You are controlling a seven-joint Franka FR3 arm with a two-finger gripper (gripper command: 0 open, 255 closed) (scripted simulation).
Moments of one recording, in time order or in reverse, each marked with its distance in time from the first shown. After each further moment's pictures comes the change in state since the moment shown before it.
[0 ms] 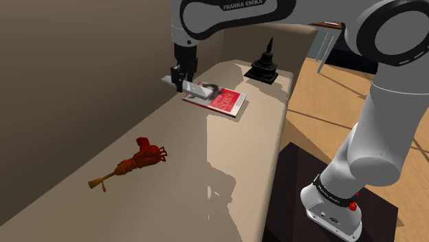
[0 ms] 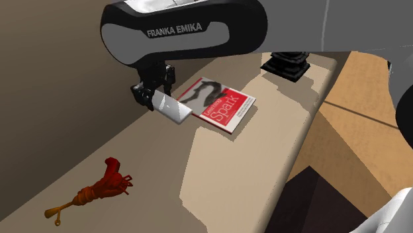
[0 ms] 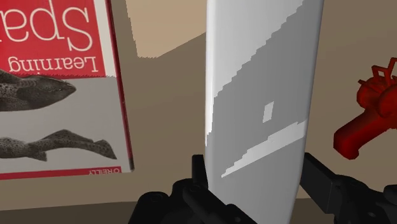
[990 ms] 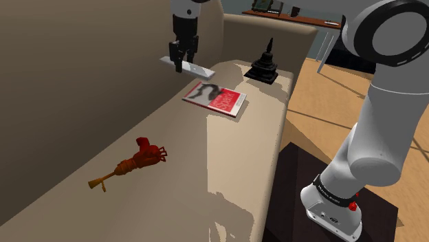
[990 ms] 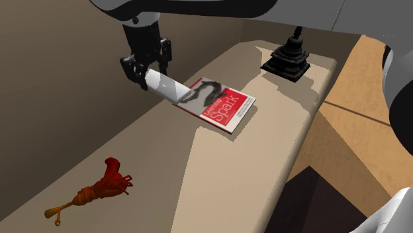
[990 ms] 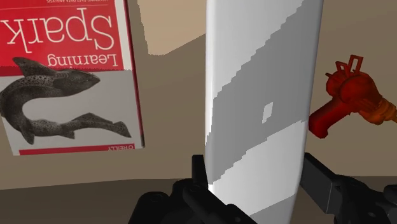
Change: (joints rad) arm 0.010 0.016 0.004 0.223 -0.002 -0.207 -0.006
